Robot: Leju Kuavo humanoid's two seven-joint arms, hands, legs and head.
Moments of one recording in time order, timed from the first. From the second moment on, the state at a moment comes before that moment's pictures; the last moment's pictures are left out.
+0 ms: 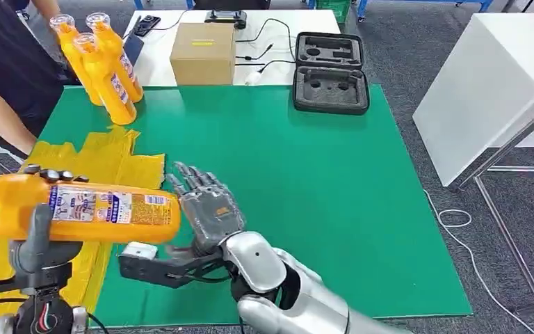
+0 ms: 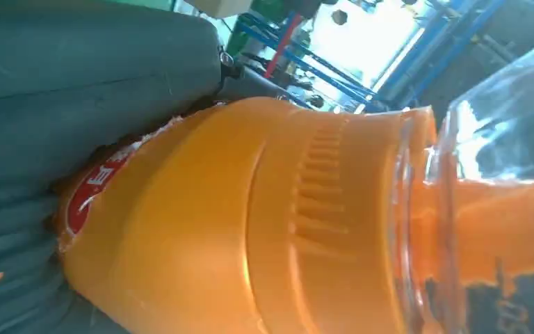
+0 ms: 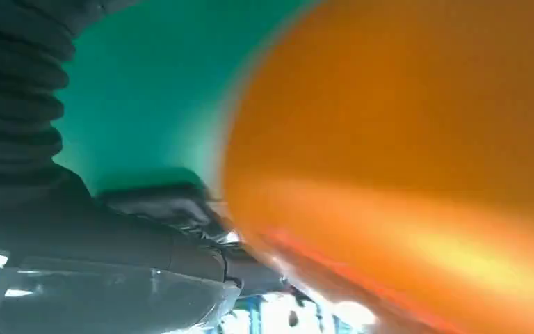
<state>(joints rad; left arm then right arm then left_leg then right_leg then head) 0.07 0.00 -0.14 -2.08 0.77 0.01 -0.08 -0.41 0.13 0.95 -1.61 0.93 0.12 0.63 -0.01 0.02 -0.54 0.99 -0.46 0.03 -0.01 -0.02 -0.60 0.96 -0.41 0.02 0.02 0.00</state>
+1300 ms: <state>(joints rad) -0.14 0.09 0.05 -1.85 -0.53 0.31 -0.13 0.00 -0.02 0.46 -1.93 0.89 -0.05 0.39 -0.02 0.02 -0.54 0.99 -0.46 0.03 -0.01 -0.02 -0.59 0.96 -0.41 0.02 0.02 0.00</state>
